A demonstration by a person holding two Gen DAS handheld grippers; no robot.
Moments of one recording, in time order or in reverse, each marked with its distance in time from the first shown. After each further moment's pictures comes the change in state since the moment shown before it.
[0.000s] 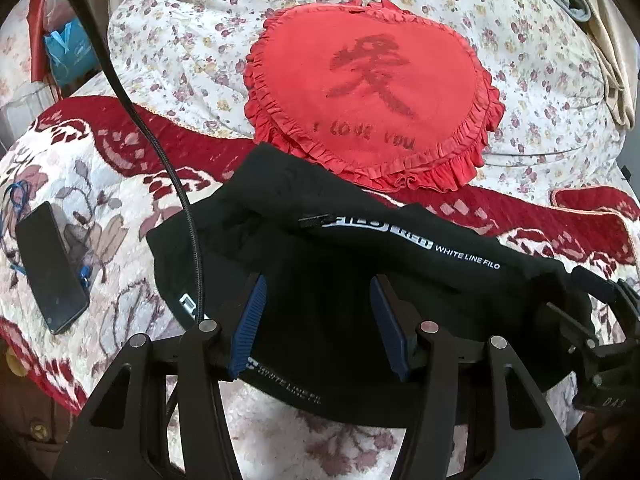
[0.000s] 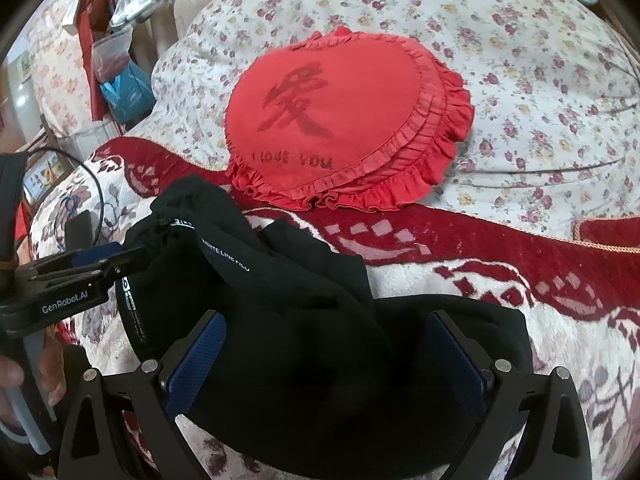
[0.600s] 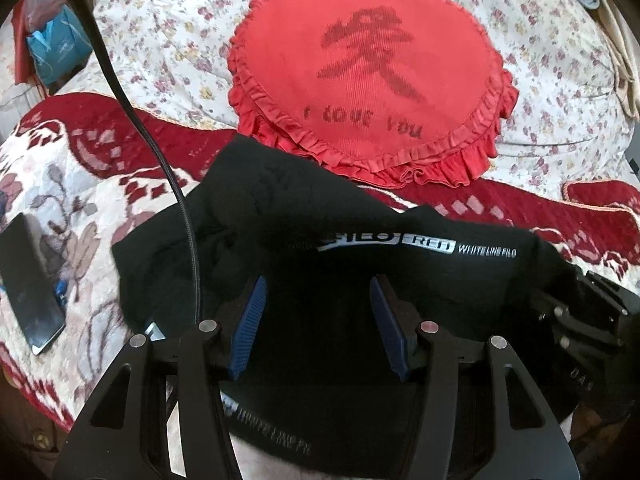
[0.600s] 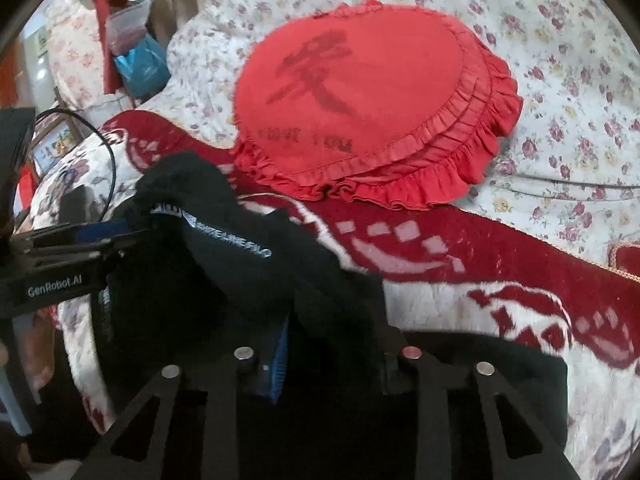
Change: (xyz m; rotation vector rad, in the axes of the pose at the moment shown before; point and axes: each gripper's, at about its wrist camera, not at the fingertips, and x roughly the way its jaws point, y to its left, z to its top) left arm 0.050 -0.009 0.020 0.028 0.055 0.011; right arm 0.061 -0.009 0.014 -0.081 0.038 0.068
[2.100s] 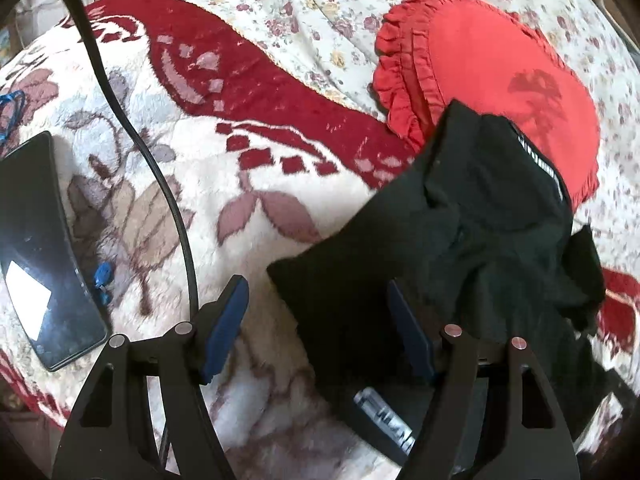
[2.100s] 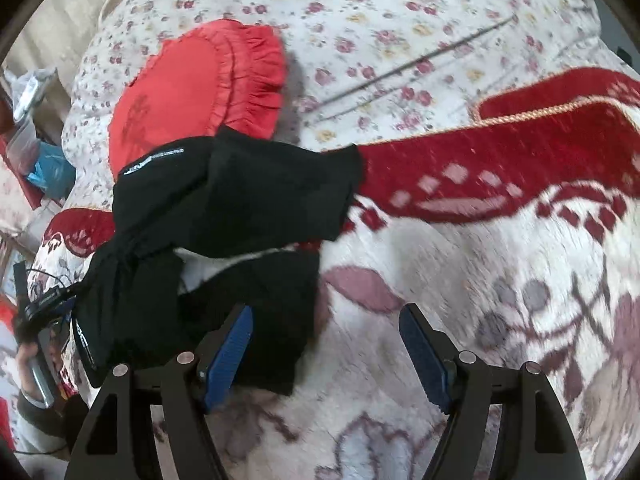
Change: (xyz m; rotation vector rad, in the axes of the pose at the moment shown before) left arm 0.032 0.157 -0.002 -0.297 0.083 -0.016; right arm -0.095 -0.152 -0.064 0.469 0.070 -0.125
